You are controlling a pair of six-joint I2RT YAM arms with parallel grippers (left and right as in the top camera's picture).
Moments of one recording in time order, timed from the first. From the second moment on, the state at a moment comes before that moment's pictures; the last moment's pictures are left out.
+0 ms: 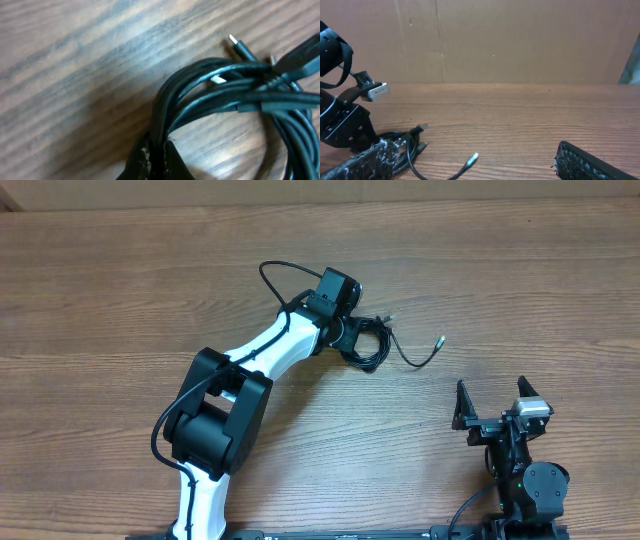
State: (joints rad) left arm -0.52 2.12 1.44 -0.43 0.08 -0.18; right arm 0.02 0.01 0.02 -0.03 -0.04 0.02
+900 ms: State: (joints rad) left arm -0.47 1.89 1.58 -1.15 0.03 -0.71; right arm 0.02 0.01 0.02 -0.04 -0.04 0.02
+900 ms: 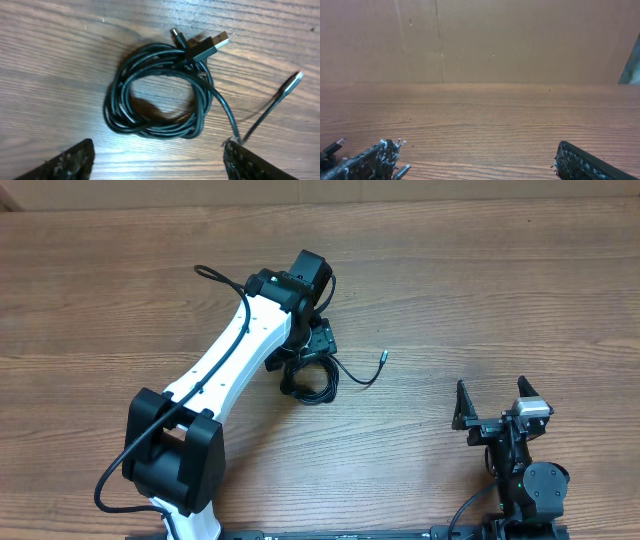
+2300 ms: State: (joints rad) left arm -0.53 1.89 1.16 -0.78 0.09 -1.54; right arm 0.02 0.01 0.02 -0.03 -0.04 0.02
